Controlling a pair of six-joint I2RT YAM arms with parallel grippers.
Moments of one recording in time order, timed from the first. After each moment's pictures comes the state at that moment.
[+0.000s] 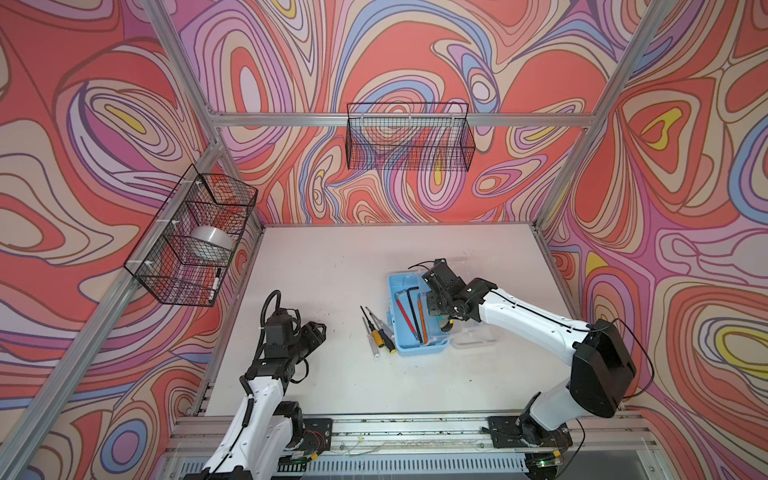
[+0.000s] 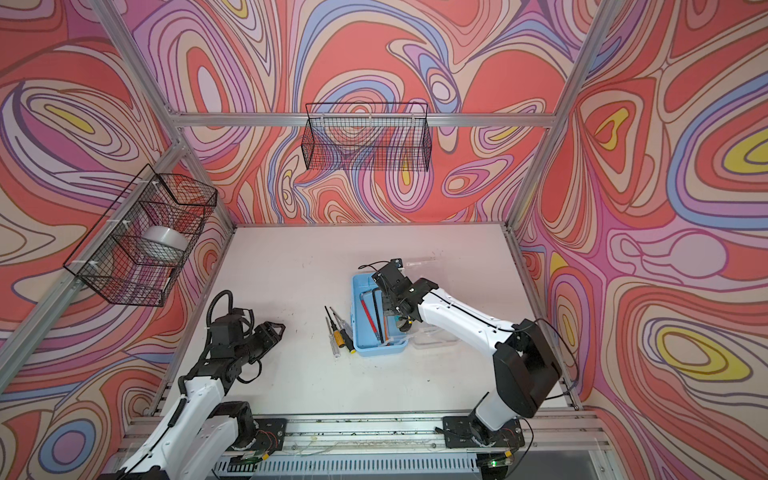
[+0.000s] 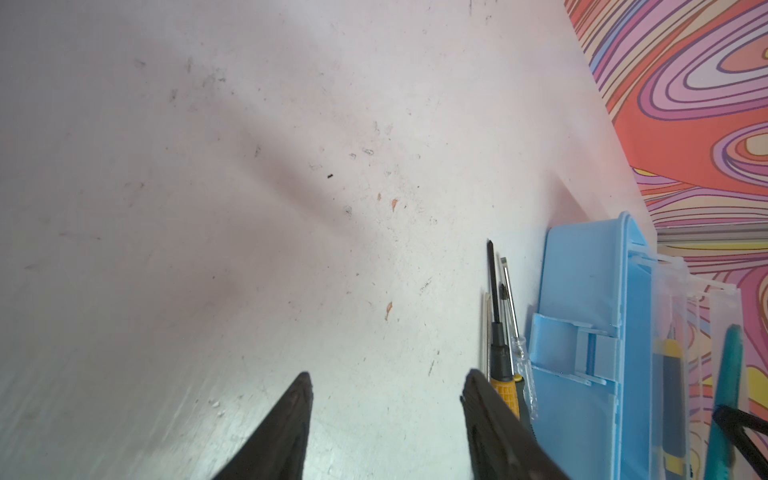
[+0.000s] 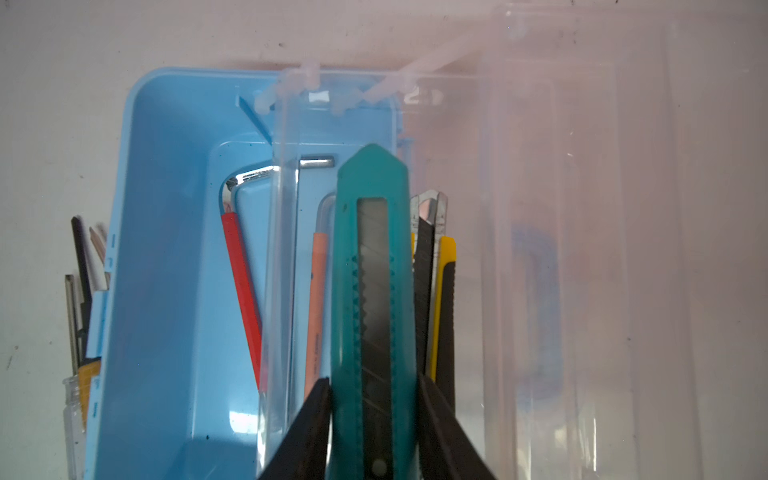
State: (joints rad) left arm 0.04 0.78 0.31 -0.29 0.28 -0.73; right arm 0.71 1.58 1.19 -0.68 0.31 0.52
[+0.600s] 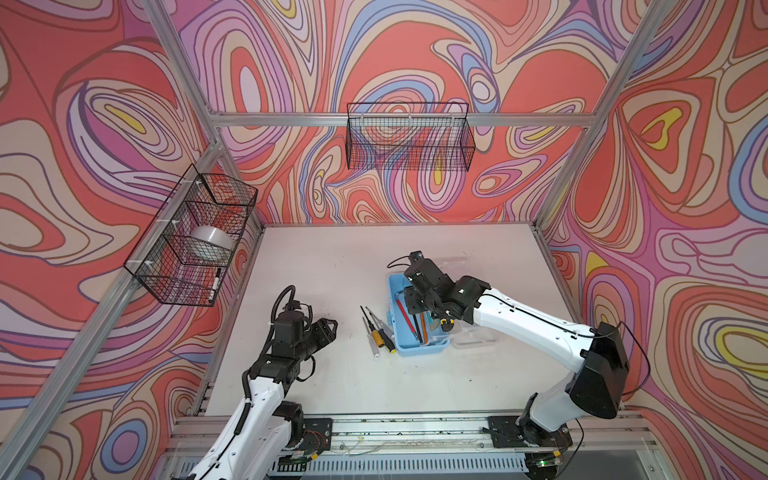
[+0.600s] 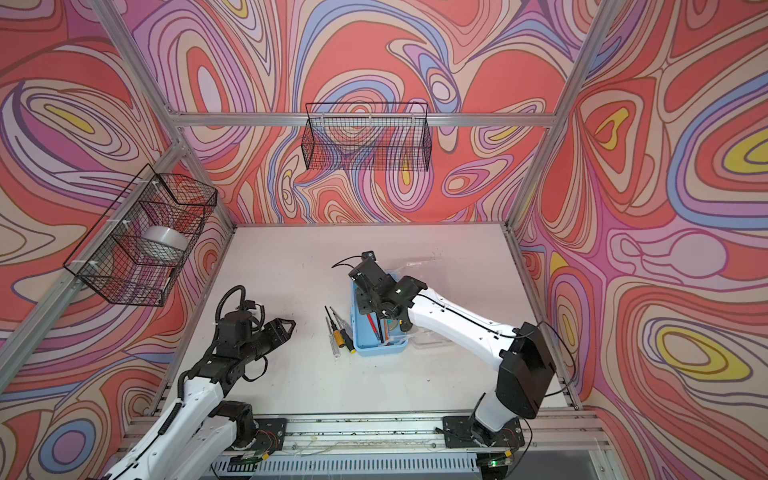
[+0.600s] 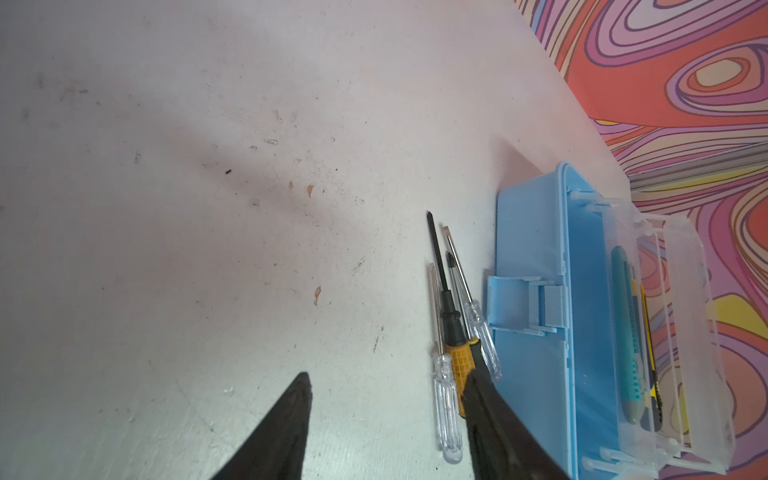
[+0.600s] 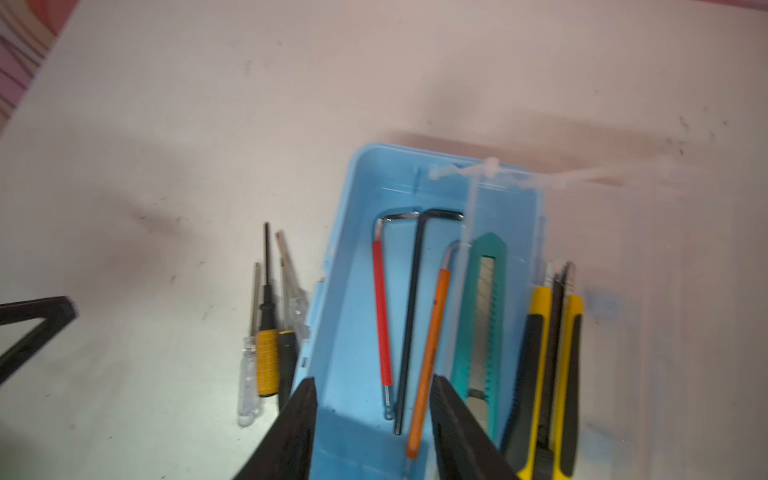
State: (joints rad) left arm -0.12 0.74 0.36 -0.32 0.22 -0.73; right arm 0.90 1.60 1.41 -0.69 0.27 0.48
